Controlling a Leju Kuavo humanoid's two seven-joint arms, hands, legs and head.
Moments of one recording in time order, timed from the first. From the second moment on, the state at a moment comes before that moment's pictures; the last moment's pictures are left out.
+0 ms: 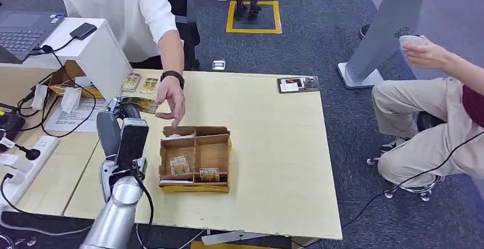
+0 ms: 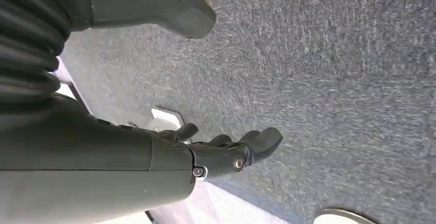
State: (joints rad) left arm -0.34 -0.10 -0.17 -1.31 -0.60 0.63 -0.24; right arm -0.13 -0.01 1.50 0.01 -1.36 -0.69 -0.01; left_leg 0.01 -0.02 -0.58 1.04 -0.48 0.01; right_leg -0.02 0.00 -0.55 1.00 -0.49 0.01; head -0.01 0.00
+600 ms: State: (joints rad) left arm -0.54 -0.09 0.03 -1.00 -0.79 0.69 -0.16; right arm -0.15 0.00 1.49 0.01 -1.31 -0.69 0.03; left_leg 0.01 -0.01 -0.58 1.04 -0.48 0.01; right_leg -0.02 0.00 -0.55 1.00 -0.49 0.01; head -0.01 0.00
